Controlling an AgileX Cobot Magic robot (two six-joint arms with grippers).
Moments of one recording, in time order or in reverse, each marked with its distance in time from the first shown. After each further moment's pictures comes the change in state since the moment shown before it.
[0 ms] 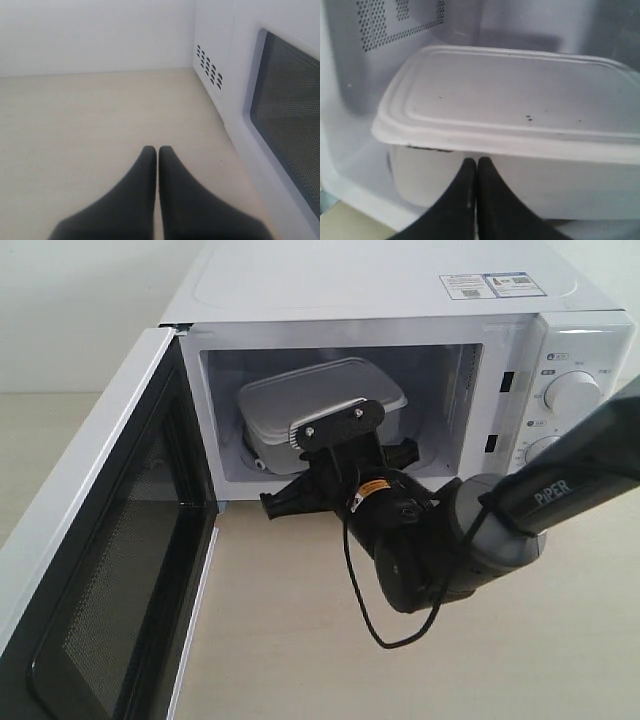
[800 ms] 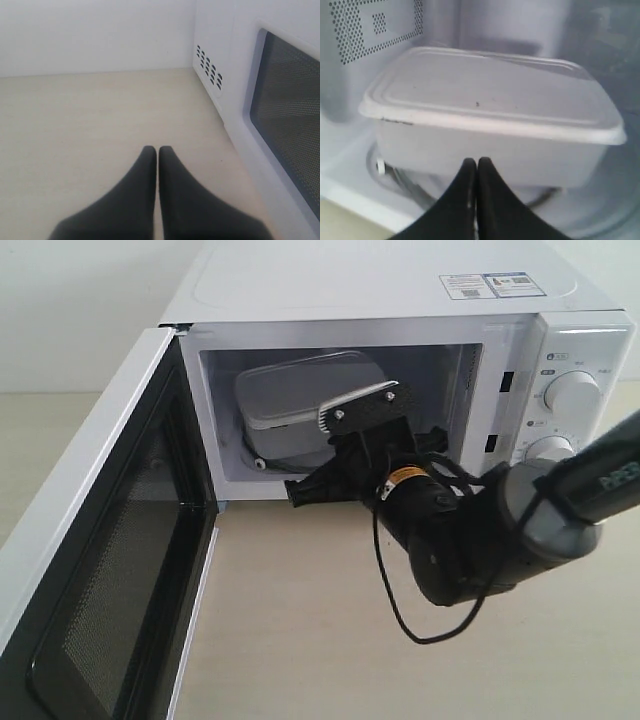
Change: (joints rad) left arm 0.000 0.000 0.000 0.000 0.000 0.000; right arm -0.039 -0.105 0.097 -0.010 0.013 0.002
